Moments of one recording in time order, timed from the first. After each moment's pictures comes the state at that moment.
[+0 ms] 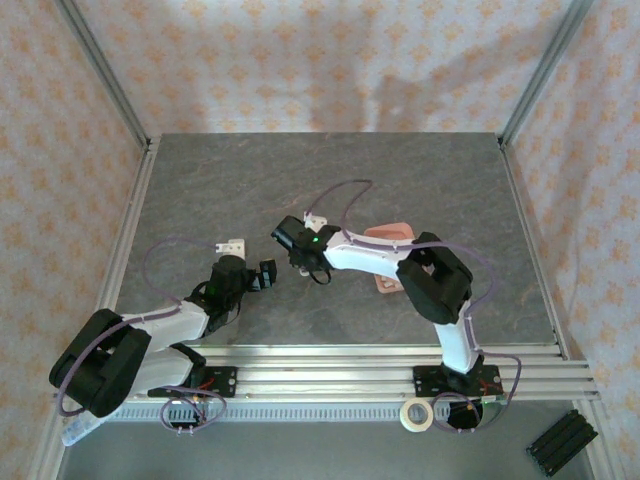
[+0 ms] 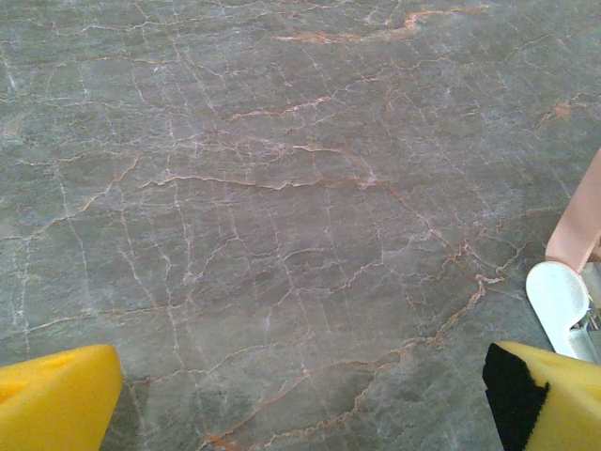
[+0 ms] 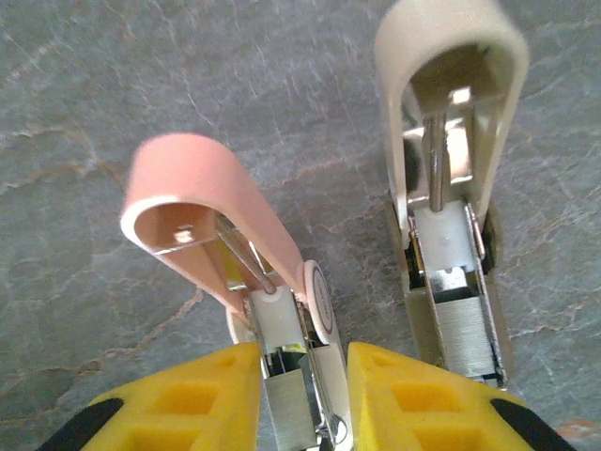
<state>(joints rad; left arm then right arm) -0.44 1.20 0.23 0.37 -0.24 -0.43 0.95 1.99 1.44 -0.58 0.30 0.99</state>
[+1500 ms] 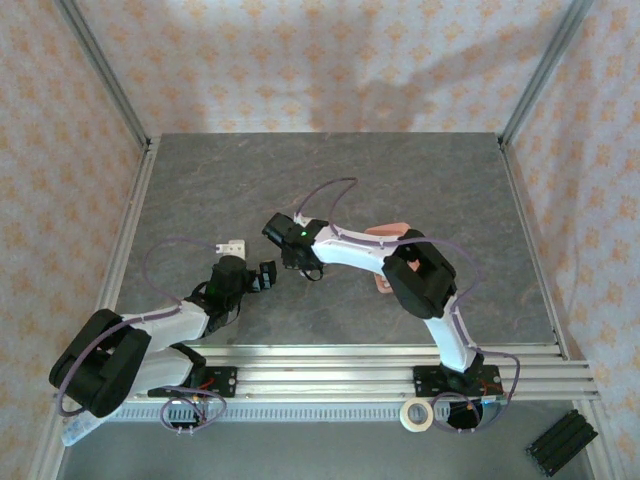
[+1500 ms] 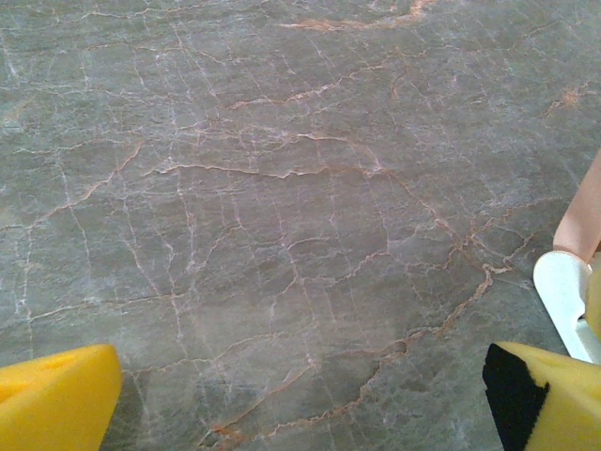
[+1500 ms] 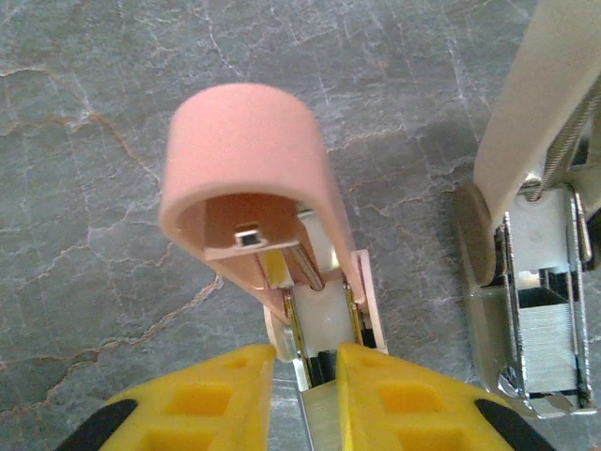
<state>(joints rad) -0.44 1.20 0.23 0.35 -0.24 -0.44 0.96 2.12 1.60 -0.72 0.23 0.96</state>
